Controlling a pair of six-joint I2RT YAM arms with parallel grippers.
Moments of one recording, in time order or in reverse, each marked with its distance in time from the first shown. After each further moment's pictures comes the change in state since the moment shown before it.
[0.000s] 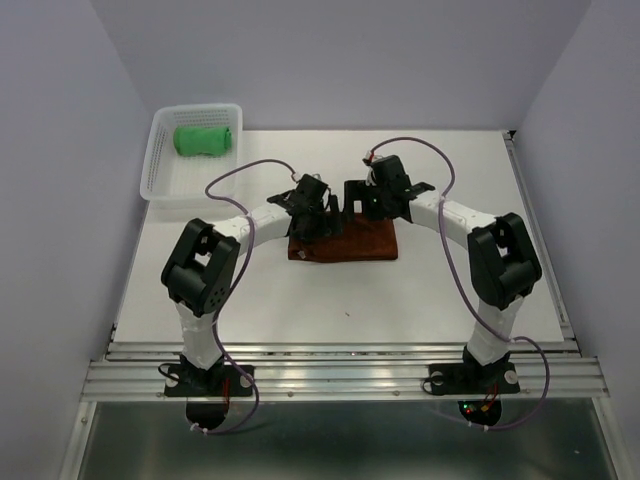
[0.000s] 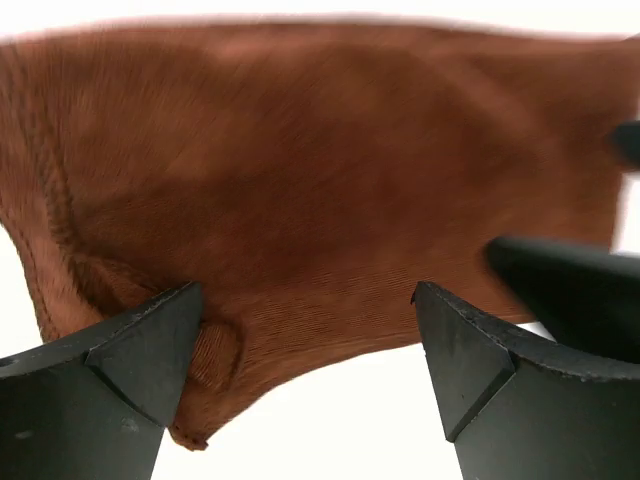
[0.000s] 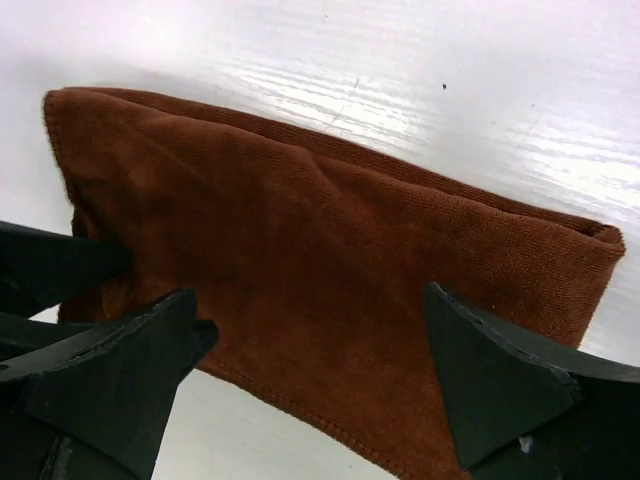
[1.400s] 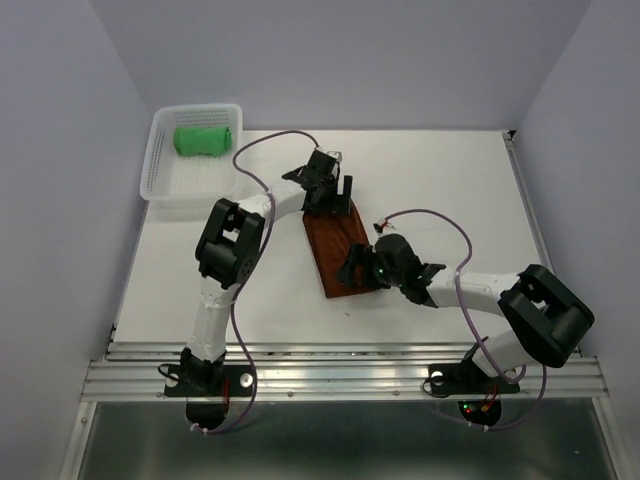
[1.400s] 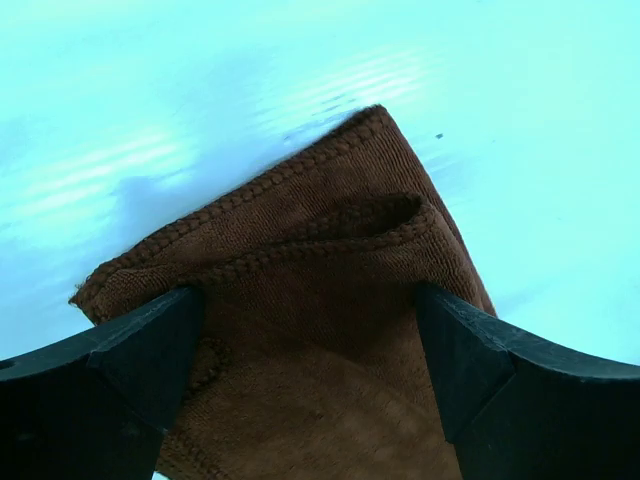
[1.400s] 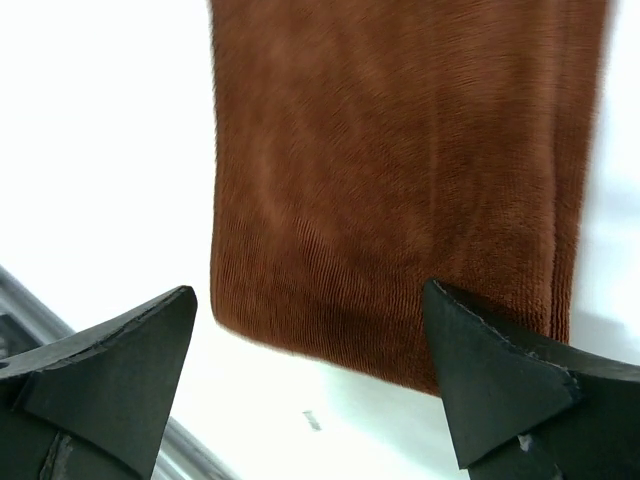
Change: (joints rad) left arm 0.060 0.318 0.367 -0.003 0.060 0.299; right arm 0.246 -0.399 -0.753 0.481 0.048 0.404
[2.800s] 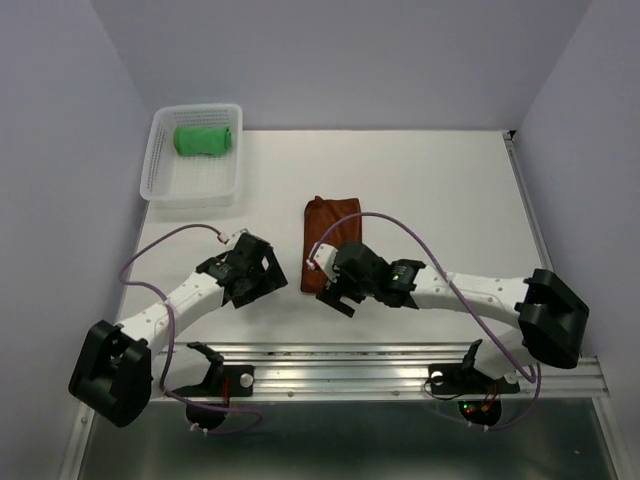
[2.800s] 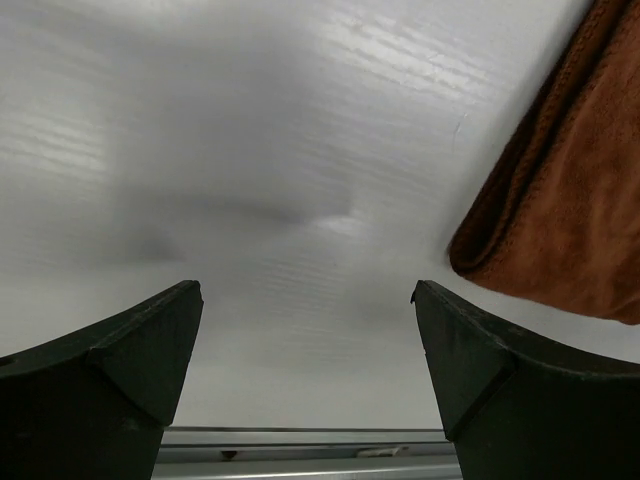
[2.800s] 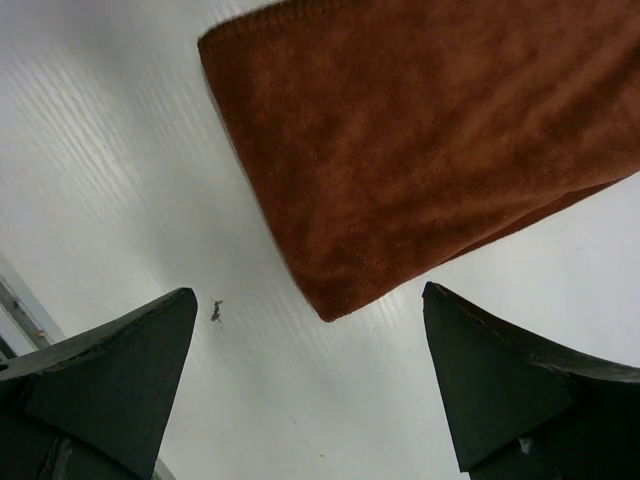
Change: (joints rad) left arm 0.016 -1.026 -1.029 -0.194 -0.190 -0.509; right arm 0.314 -0.037 0.311 -0.468 0.236 -0.936
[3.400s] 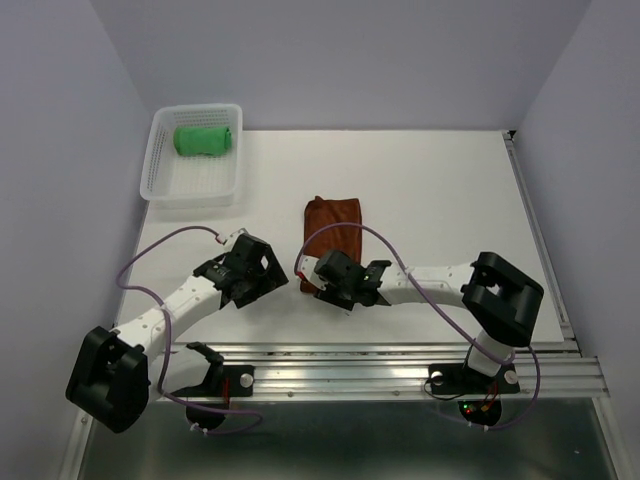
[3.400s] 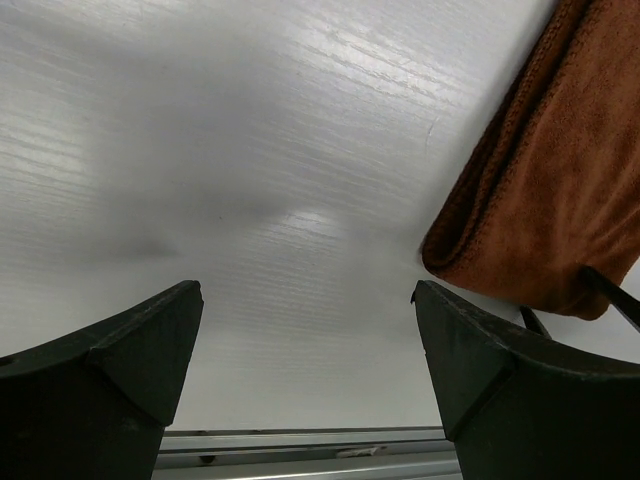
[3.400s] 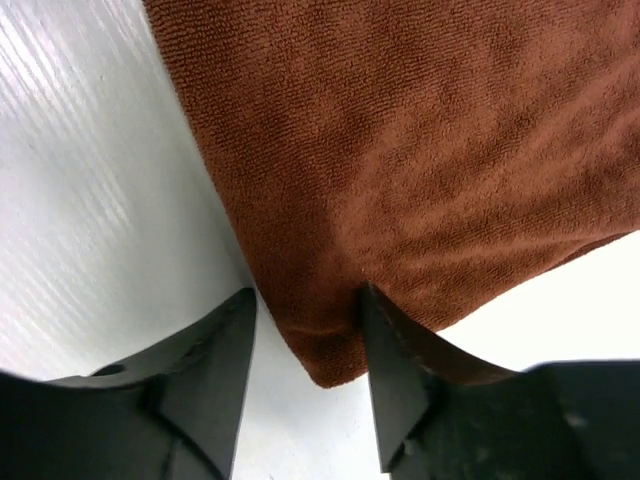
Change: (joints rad) left arm 0.000 -0.064 -0.040 0.016 0.021 -0.054; right arm 0.024 0.273 0.073 -0.027 0.091 -0.084
